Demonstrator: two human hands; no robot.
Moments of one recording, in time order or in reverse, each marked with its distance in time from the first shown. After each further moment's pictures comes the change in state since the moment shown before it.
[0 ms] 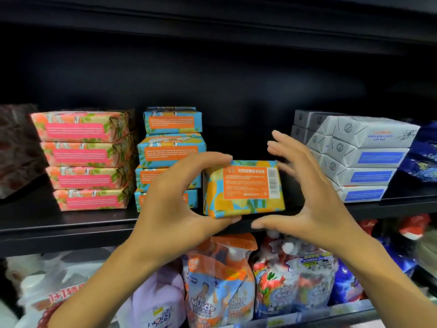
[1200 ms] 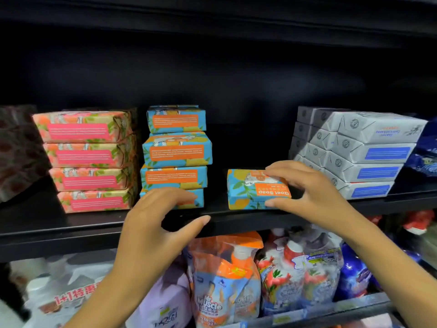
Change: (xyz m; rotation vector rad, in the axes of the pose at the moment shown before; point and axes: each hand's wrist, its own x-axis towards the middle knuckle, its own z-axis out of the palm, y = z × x) left_hand -0.042 -0.029 -0.013 0.342 0.116 -0.150; right_hand 0.006 0.038 0.002 -0.048 -0.114 0.183
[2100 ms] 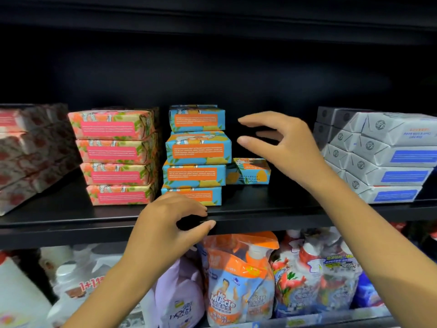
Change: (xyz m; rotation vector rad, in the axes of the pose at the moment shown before) left_hand 0.000 -0.009 -0.018 0.102 -0.197 -0.028; right_hand 0.080 -0.048 0.019 0.138 0.228 -0.102
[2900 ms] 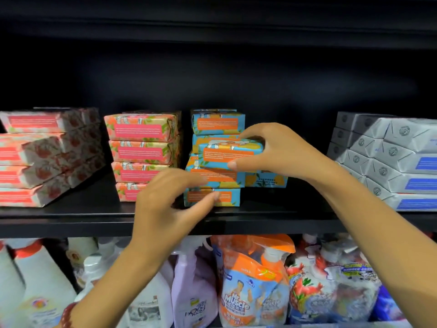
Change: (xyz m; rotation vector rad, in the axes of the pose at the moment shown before) left_hand 0.008 -0.004 -0.020 0.006 0.373 0.153; right_hand 0.021 -0.030 0.017 -0.207 -0.416 0.140
